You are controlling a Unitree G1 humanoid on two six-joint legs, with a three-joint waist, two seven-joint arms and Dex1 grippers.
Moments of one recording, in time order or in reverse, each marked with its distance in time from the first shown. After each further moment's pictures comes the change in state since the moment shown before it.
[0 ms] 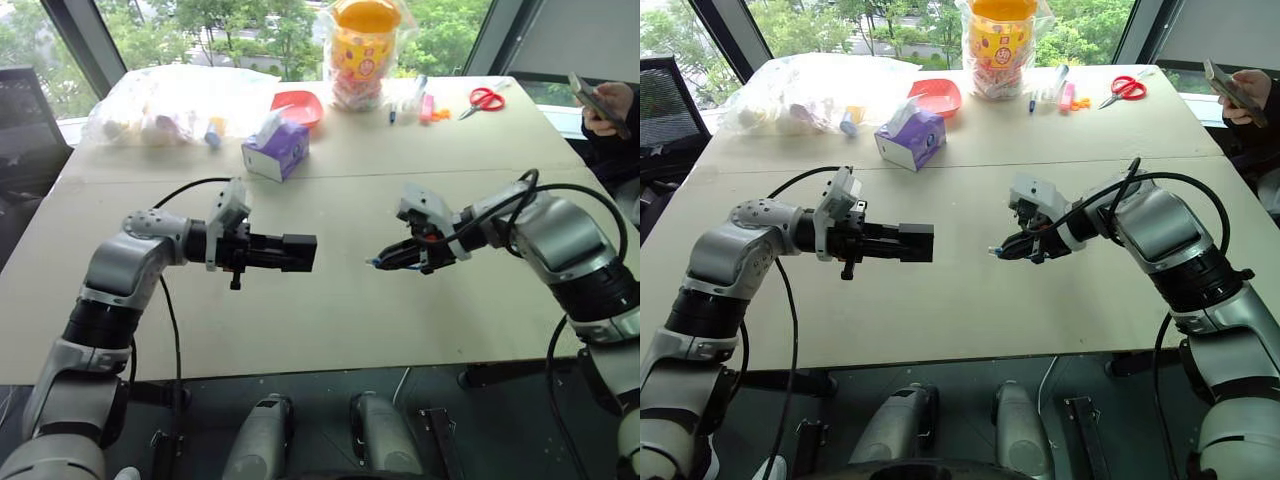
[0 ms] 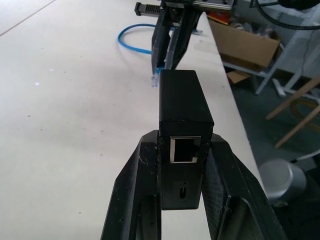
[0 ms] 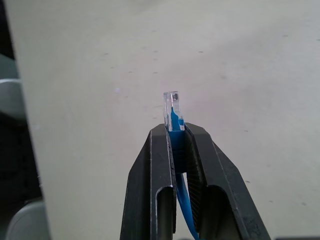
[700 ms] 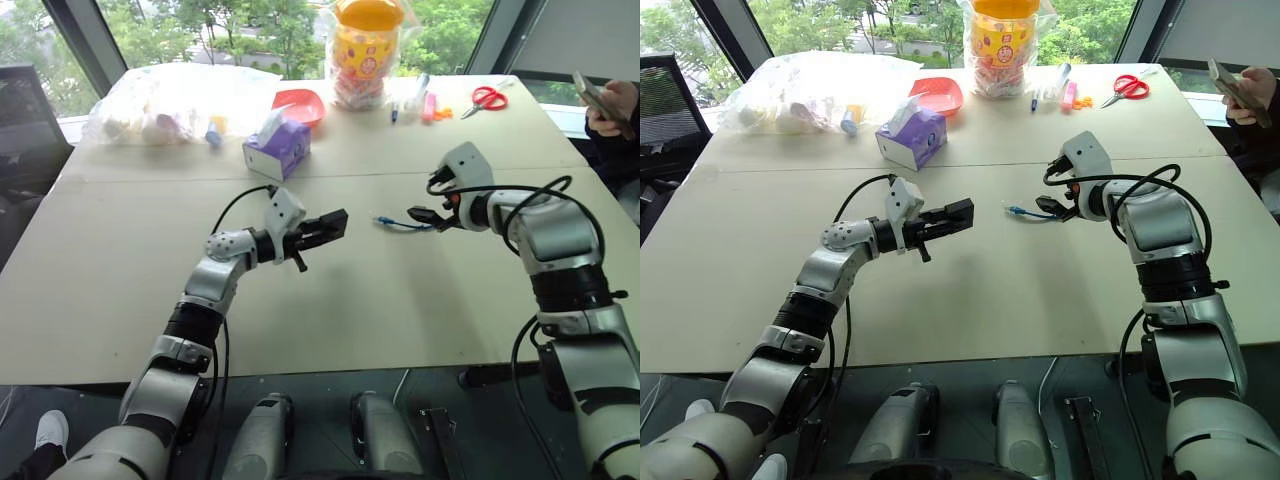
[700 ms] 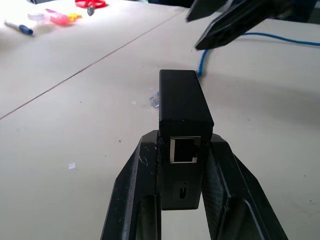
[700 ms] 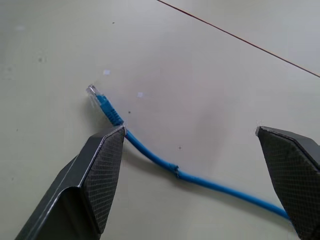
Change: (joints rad) left arm -0.050 -0.412 -0.023 0.442 0.291 -0.453 0.431; right arm 0.097 0.142 -0.311 0.022 -0.146 0.153 -0.525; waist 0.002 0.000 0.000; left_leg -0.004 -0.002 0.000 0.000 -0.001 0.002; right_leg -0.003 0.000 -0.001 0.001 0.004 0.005
